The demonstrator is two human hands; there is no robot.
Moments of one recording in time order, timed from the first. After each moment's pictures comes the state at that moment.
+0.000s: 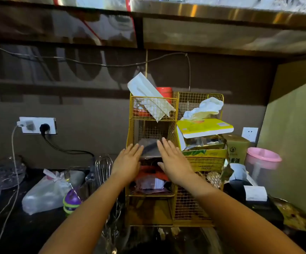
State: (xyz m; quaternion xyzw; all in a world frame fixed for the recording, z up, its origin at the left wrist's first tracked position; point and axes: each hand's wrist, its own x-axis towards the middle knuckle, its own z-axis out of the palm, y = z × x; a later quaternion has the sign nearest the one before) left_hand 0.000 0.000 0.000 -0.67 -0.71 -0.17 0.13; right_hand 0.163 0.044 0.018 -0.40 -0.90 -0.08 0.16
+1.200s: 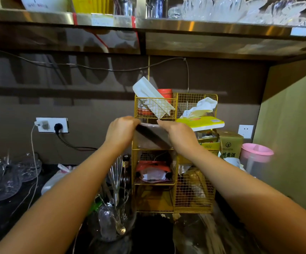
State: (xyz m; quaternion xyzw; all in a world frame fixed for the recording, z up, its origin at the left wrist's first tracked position) left_hand 0.025 -0.099 0.108 -0.65 -0.63 -0.31 0.28; right_hand 0.186 -0.036 0.104 -0.34 -0.89 -0.08 0.31
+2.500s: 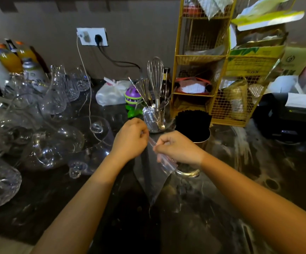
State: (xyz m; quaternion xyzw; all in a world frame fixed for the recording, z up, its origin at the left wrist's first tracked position) left_hand 0.041 -0.301 -0.077 -0.56 -0.76 -0.32 -0.02; right_hand 0.174 -0.240 -0.068 -0.26 -0.82 0.50 0.12
